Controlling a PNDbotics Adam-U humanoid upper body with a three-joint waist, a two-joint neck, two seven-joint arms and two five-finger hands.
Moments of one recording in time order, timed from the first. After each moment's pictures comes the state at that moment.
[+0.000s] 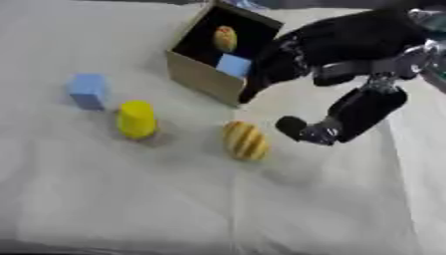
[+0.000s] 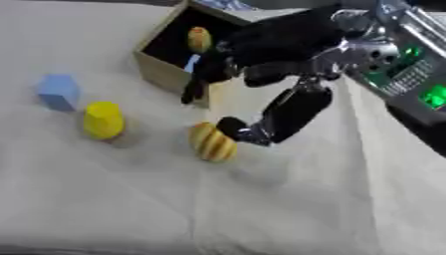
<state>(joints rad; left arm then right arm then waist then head) -0.17 0.33 0.18 -1.97 -0.02 -0.01 0.47 -0.87 -0.81 0.59 -1.95 0.27 -0.17 0.77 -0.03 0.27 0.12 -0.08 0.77</state>
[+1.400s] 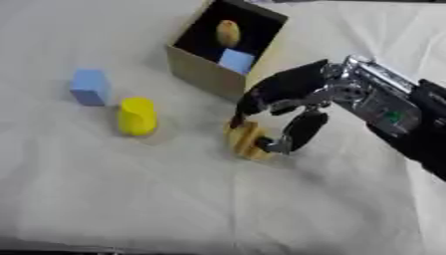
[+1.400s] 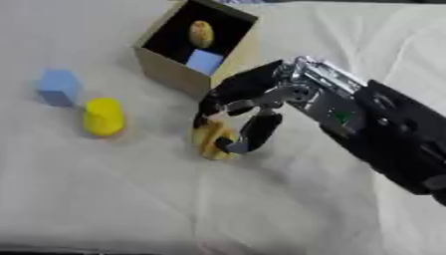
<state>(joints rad) -0.18 0.33 0.17 -1.97 0.00 -0.02 0.46 -0.85 -0.65 0.69 -1.56 0.49 -0.36 0.74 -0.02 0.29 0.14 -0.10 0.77</state>
